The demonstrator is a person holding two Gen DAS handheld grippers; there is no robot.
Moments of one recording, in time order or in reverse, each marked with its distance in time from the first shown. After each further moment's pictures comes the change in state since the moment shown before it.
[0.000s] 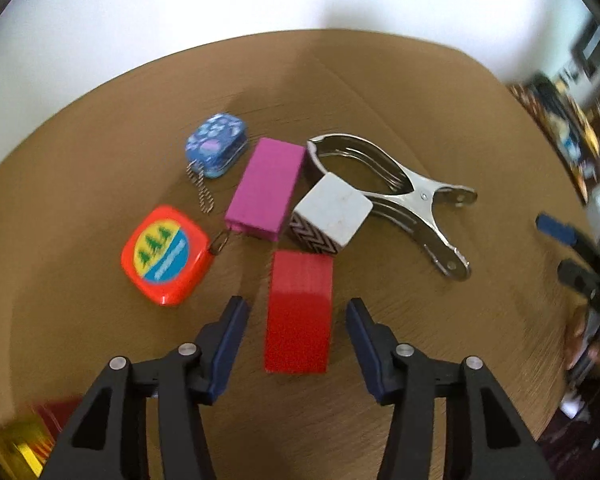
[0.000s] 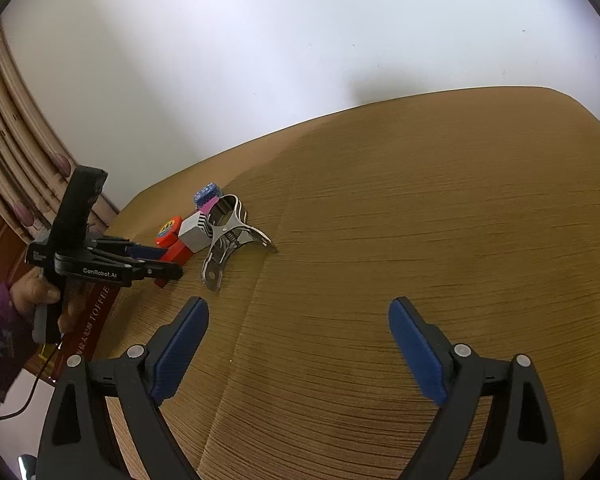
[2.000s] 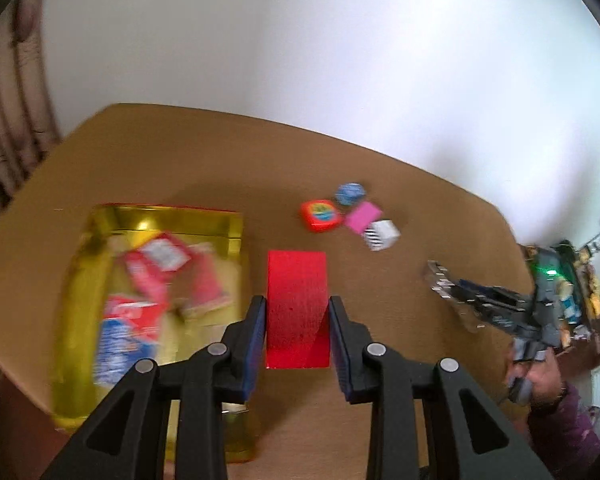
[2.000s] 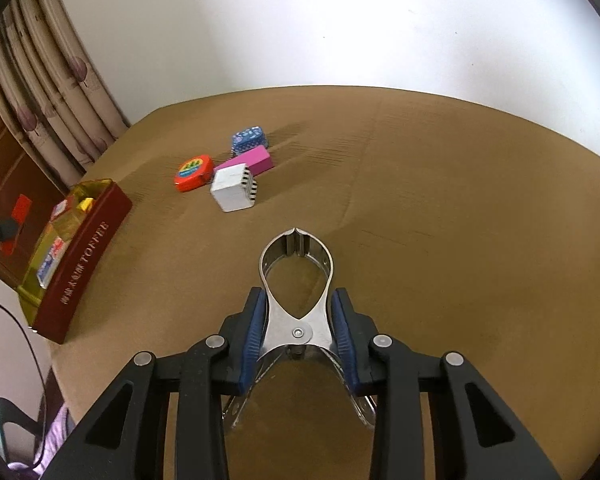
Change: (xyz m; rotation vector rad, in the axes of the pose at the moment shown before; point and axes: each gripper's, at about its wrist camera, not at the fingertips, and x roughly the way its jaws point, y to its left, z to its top) left arm -0.213 0.010 -0.181 -0.484 -0.366 0.139; right arm 0.040 0.061 0.025 -0.269 0.223 -0.030
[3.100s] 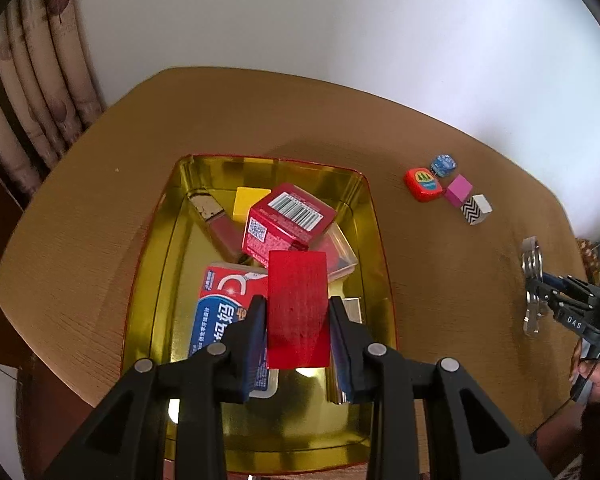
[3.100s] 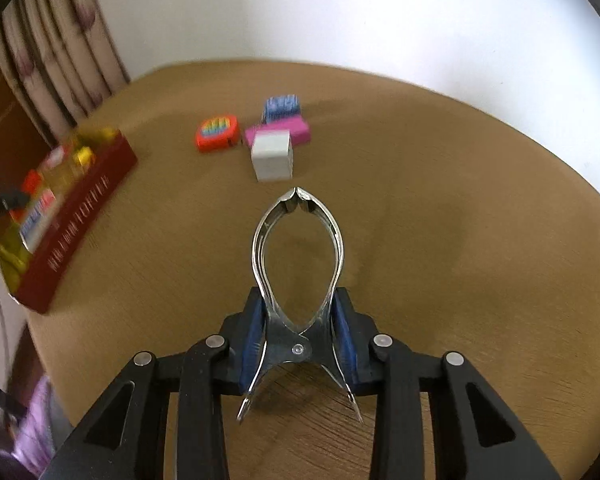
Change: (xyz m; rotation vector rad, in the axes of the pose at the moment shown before) left arm 0.030 0.079 -0.016 -0.043 0.102 0.125; right arm 0.003 0.050 -0.003 -0.113 0.079 -0.092
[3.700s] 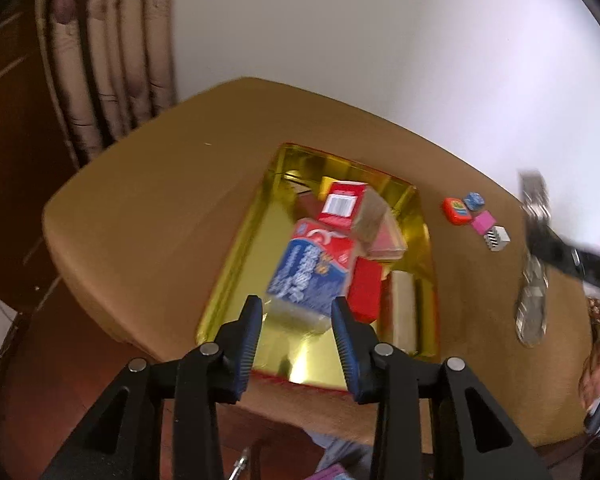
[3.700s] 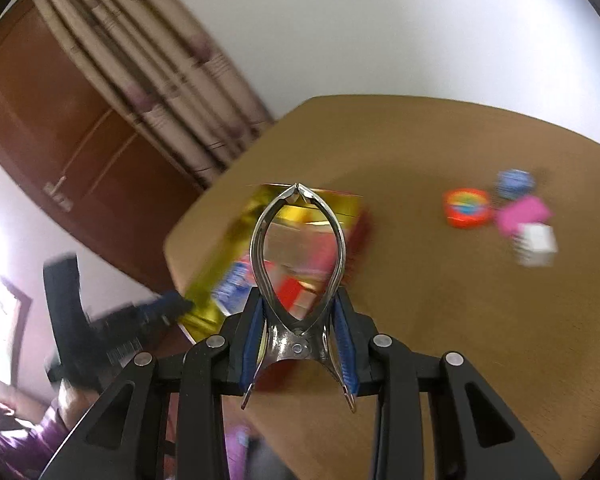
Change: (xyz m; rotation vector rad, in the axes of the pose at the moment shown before) left arm -0.056 0.034 -0.075 -0.190 -0.167 0.106; right arm -0.034 0.166 0.071 -0.006 -0.030 0.497
